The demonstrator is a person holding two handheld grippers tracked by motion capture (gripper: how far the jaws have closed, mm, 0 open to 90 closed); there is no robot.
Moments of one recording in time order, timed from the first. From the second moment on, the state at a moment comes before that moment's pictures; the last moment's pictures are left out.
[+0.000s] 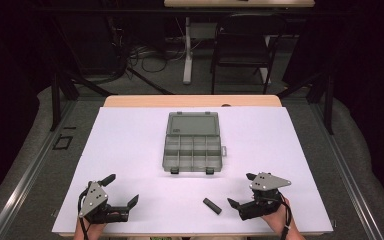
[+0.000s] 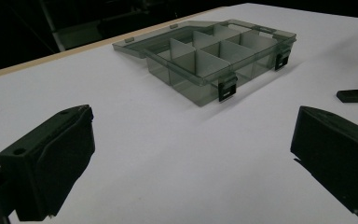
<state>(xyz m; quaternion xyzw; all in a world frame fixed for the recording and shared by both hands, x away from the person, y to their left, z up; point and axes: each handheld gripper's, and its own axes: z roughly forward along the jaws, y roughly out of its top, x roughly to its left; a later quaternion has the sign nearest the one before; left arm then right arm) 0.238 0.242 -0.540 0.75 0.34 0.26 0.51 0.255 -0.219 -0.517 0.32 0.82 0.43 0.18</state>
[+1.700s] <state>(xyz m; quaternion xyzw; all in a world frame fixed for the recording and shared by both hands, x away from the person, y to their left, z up) 0.238 0.242 -0.540 0.75 0.34 0.26 0.51 0.253 -0.160 -0.533 0.31 0.86 0.38 0.14</state>
